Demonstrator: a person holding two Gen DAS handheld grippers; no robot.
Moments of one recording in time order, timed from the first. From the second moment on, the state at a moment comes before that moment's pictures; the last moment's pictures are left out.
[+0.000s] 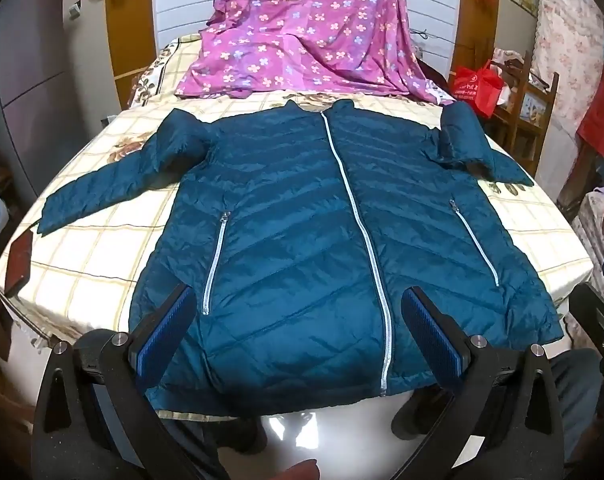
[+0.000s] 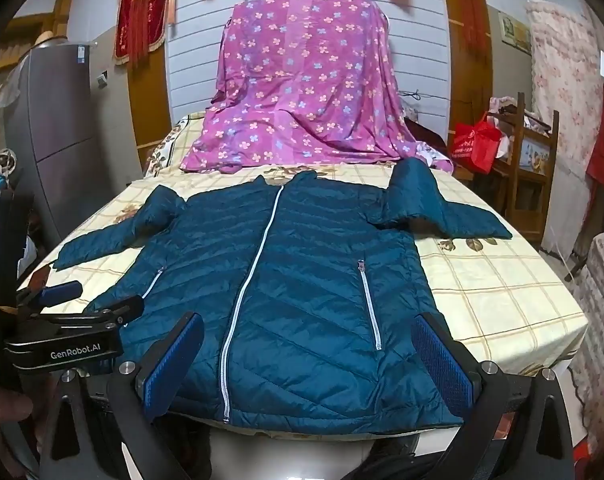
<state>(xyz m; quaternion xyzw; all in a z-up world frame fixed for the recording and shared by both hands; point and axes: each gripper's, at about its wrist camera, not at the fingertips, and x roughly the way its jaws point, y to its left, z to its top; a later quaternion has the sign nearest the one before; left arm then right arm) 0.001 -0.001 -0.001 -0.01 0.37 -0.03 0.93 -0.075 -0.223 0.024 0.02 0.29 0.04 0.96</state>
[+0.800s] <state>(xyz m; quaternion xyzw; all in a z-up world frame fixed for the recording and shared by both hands) 0.011 -0.002 -0.009 0.00 0.39 -0.03 0.92 -0.073 -0.219 0.026 0.00 0.29 0.03 0.96</state>
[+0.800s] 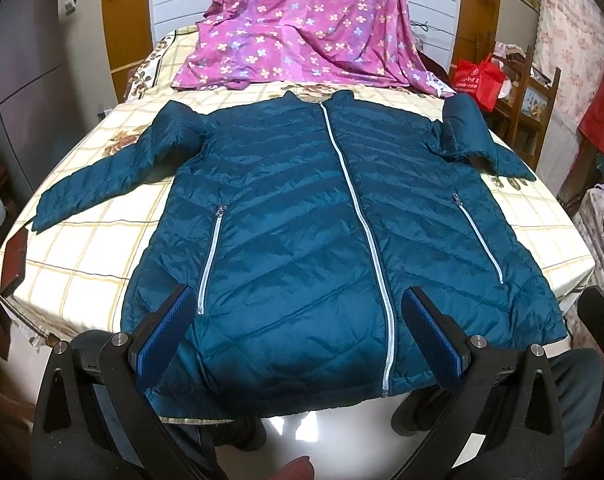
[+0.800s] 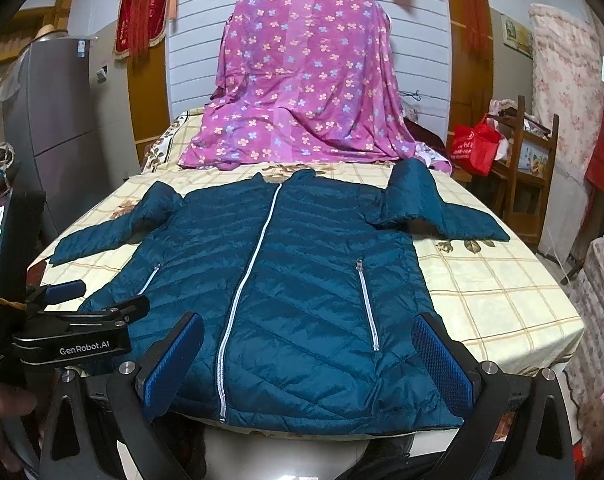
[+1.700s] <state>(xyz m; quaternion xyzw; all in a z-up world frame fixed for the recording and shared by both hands) 0.039 0.011 -0.016 -0.03 0.39 -0.05 0.92 -0.055 -0.197 0.030 -0.05 0.30 0.00 0.95</state>
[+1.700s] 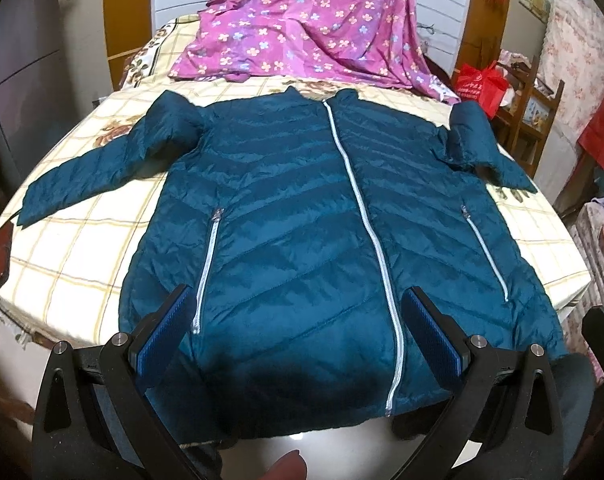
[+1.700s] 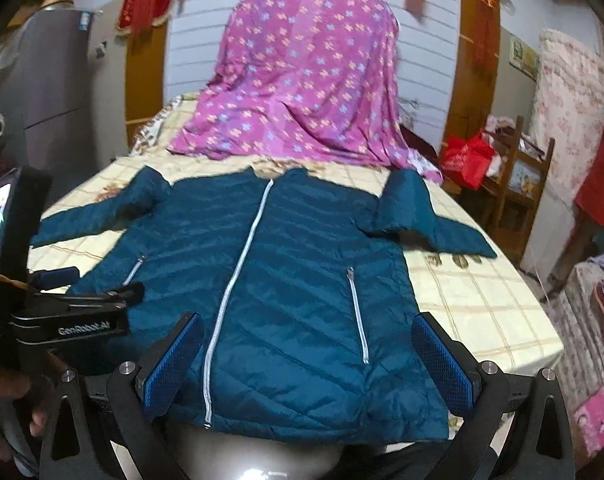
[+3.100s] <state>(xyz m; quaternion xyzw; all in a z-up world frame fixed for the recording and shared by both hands) 0.043 0.000 -0.019 0.02 0.38 0.01 0.92 -0.012 -0.229 0.004 0.01 0.33 -0.01 0.94</state>
